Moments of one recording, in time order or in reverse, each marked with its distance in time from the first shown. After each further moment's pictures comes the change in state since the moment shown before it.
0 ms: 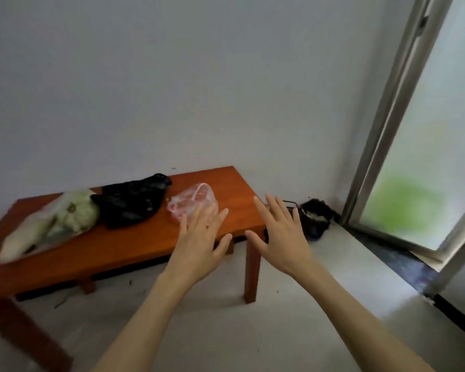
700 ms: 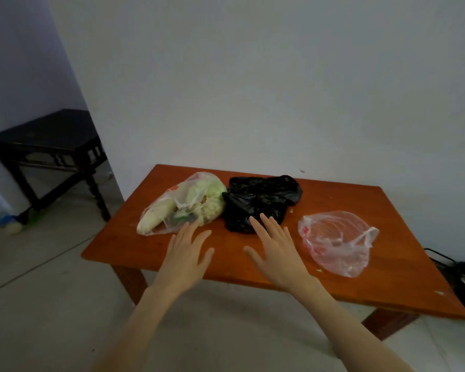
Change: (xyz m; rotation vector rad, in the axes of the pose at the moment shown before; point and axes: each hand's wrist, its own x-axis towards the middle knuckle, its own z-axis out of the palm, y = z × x) left_hand -0.017 -0.385 -0.030 -0.008 0.022 -0.574; right_hand 0.236 -0.262 0.226 0.196 -0.380 -0.416
